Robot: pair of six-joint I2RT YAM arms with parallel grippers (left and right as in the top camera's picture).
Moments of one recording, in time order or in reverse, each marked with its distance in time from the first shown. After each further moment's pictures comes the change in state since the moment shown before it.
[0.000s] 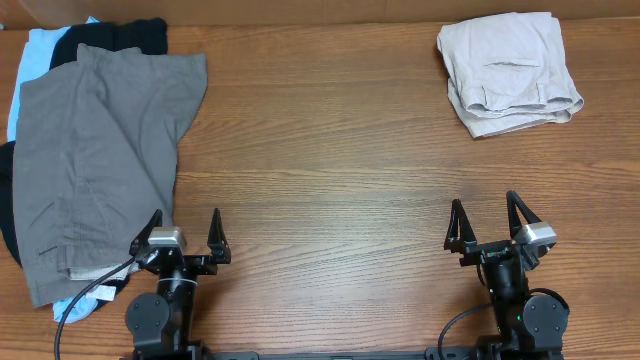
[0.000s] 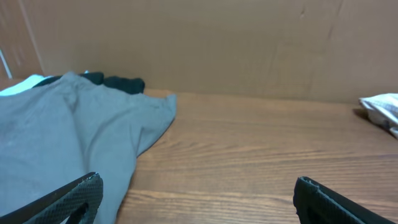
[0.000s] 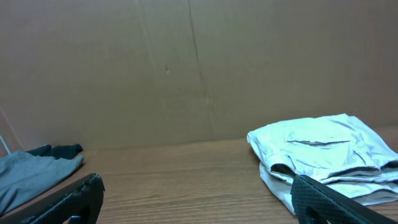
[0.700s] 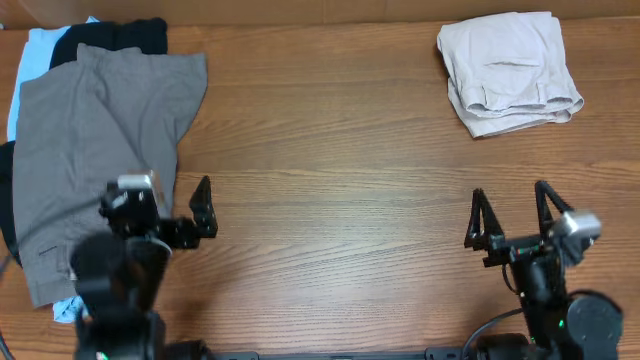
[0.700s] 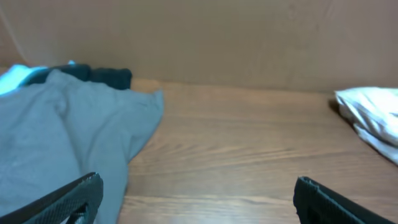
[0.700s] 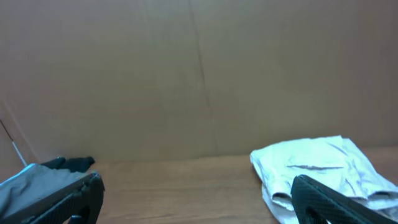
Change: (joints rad) left arm 0.000 0.568 0.686 -0.399 0.069 0.008; right arm 0.000 0.204 0.468 -0.343 -0.007 0.000
